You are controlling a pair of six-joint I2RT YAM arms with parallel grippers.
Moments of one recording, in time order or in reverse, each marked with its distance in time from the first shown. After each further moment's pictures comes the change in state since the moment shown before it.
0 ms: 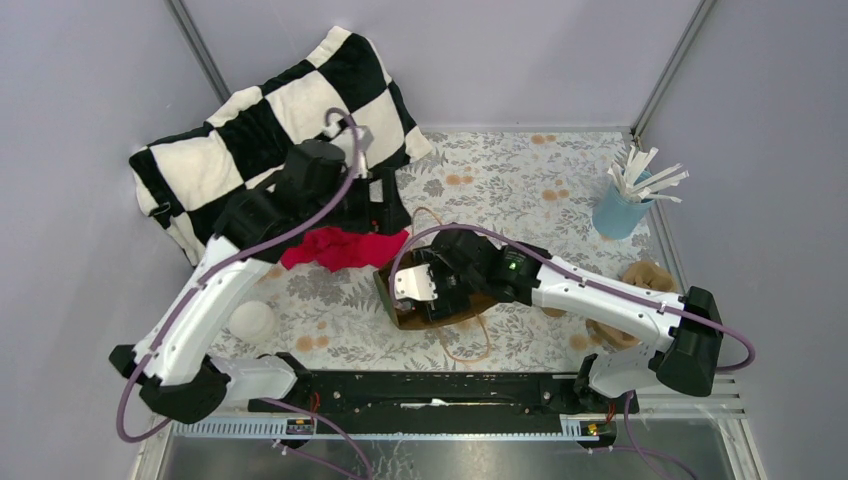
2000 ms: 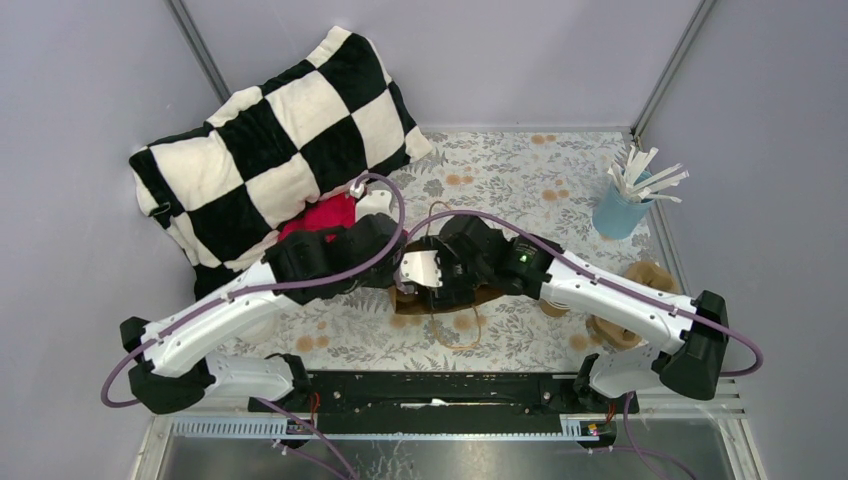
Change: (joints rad) left arm -0.383 -0.045 -0.209 -0.163 -0.497 -0.402; right arm -0.035 -0.020 0.053 -0.040 0.030 0.090
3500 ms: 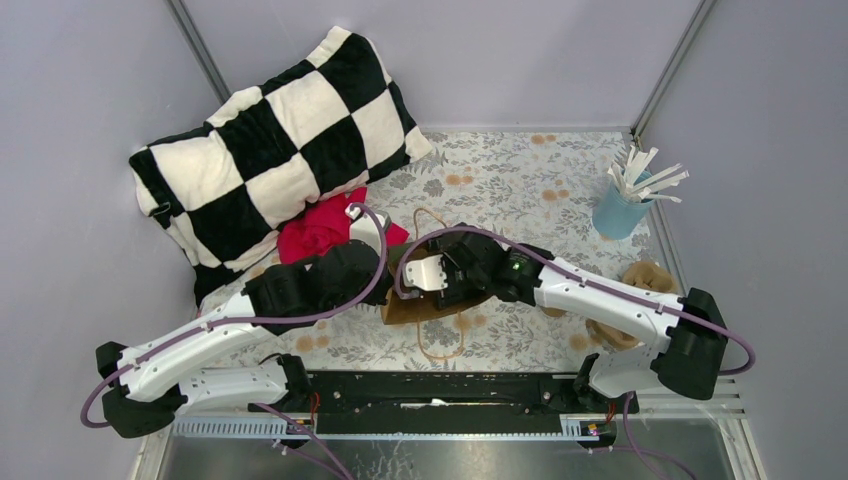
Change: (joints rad) left arm -0.016 -0.255 -0.363 0.327 0.044 0.222; right arm -0.023 0.002 -0.161 0.124 0.212 -0.133
